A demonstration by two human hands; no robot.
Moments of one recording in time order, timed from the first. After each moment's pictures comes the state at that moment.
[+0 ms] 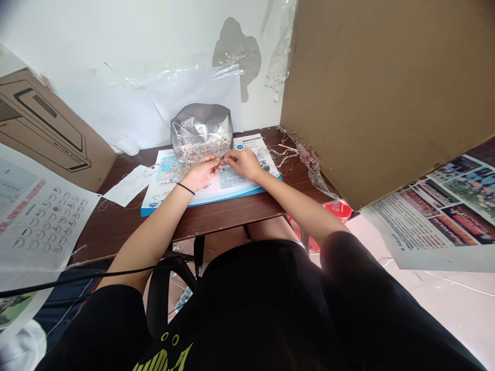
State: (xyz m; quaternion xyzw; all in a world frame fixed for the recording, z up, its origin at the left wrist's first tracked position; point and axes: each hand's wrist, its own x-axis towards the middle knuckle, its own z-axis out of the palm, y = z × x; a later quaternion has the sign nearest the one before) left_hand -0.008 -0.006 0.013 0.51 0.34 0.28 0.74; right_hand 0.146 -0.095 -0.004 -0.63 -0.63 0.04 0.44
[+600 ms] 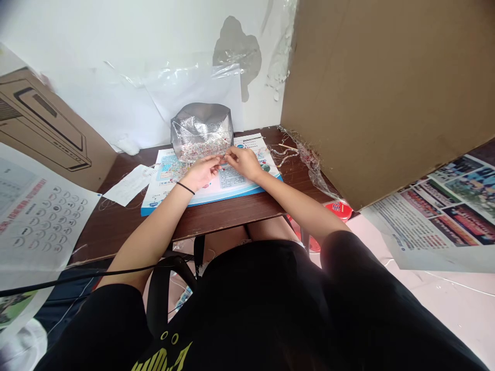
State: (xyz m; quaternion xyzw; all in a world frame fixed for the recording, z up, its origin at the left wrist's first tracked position) left_hand -0.007 -0.004 0.013 0.53 0.35 0.26 0.73; right_hand 0.144 -0.096 -0.003 -0.63 -0.63 0.03 0.45
